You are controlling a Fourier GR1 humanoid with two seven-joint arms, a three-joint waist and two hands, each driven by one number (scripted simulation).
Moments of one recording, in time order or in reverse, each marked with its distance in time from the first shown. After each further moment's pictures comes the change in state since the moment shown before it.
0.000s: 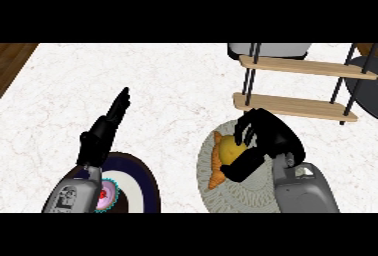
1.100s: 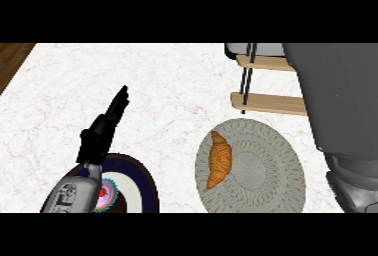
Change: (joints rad) left arm -0.014 0.001 0.011 0.017 -0.007 0.010 -0.004; right arm -0.985 -0.148 -0.270 0.511 0.124 -0.144 0.161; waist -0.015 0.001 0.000
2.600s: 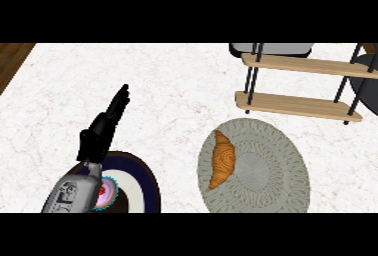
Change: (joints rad) left arm -0.013 0.000 0.007 0.014 0.001 -0.014 -0.032; right arm -0.305 -0.252 -0.040 0.871 0.327 -0.211 -0.392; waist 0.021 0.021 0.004
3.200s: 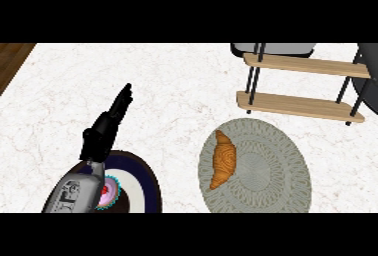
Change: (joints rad) left arm -0.008 -0.011 -0.006 0.001 -0.002 0.000 0.006; right arm 0.101 -0.012 -0.055 0.066 -0.014 -0.256 -0.170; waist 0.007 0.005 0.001
